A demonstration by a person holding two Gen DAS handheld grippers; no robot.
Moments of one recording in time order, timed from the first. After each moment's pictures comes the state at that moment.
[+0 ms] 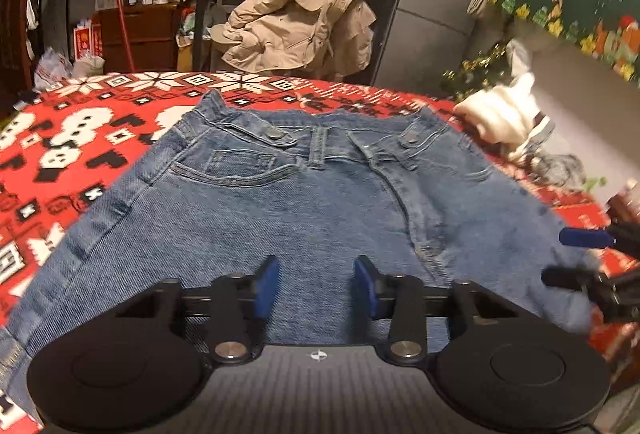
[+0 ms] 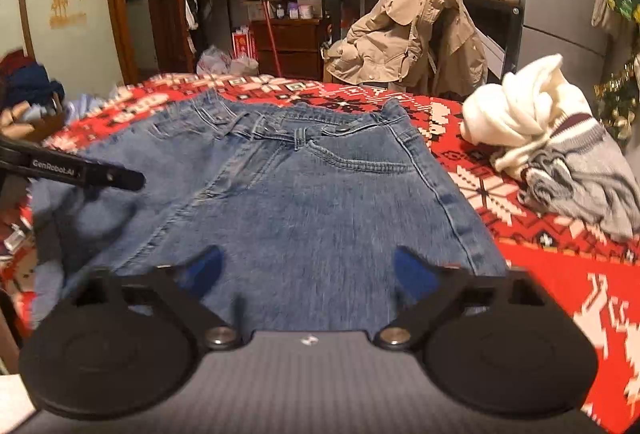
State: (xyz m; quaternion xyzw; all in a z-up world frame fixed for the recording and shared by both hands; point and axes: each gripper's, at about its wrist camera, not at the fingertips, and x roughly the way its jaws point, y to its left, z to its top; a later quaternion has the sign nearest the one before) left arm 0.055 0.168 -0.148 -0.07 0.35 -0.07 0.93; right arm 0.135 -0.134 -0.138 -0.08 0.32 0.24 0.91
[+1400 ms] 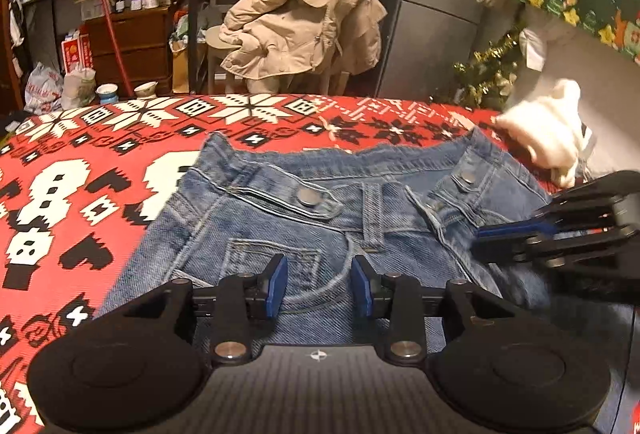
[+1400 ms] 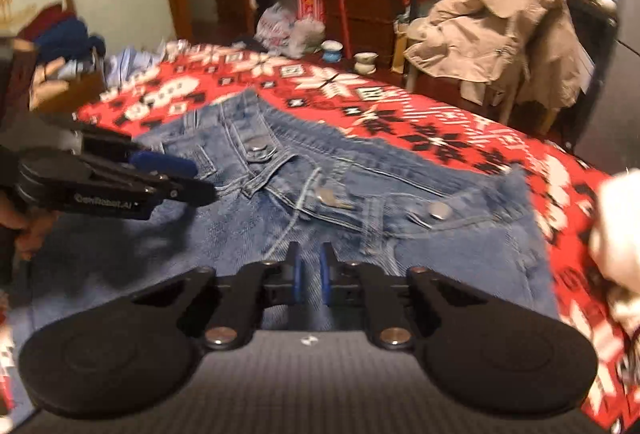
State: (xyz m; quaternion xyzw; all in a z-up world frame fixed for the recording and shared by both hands) left arm 0.152 0.199 -0.150 -0.05 0.35 -0.08 0.93; right arm 0.285 -0.025 -0.142 -0.13 0.36 0.34 0.86
